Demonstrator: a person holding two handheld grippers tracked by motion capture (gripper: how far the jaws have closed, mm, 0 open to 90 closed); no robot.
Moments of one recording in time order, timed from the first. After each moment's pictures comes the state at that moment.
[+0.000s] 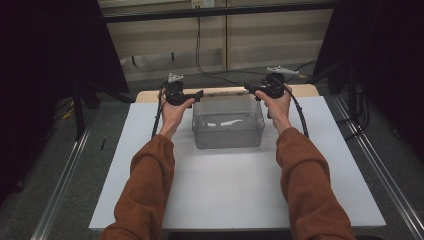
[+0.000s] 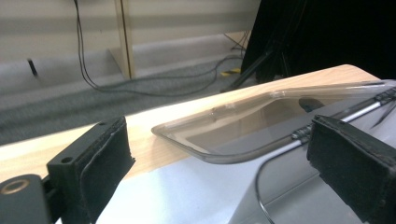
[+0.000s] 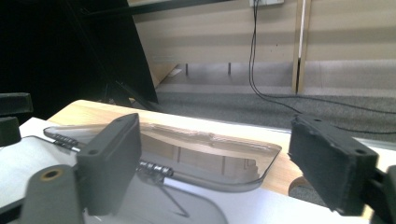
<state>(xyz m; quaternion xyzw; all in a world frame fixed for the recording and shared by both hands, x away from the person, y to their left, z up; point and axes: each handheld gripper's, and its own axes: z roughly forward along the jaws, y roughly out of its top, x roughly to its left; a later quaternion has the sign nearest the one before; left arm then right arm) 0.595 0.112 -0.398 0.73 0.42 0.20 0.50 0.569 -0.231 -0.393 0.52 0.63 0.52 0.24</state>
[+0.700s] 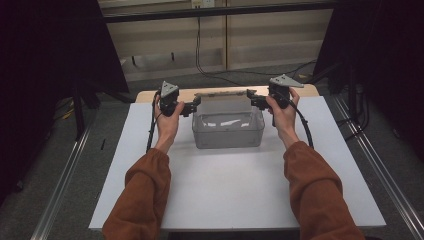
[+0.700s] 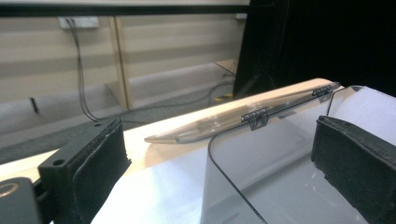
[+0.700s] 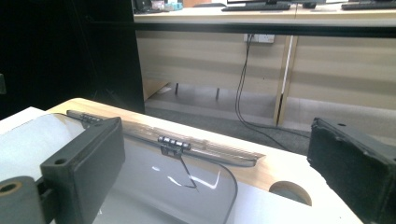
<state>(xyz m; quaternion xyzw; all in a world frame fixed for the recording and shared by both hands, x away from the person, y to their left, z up) 0.545 0.125 -0.392 0.71 0.38 0.24 0.54 0.518 -0.228 -0.388 0.46 0.64 0.52 0.32</state>
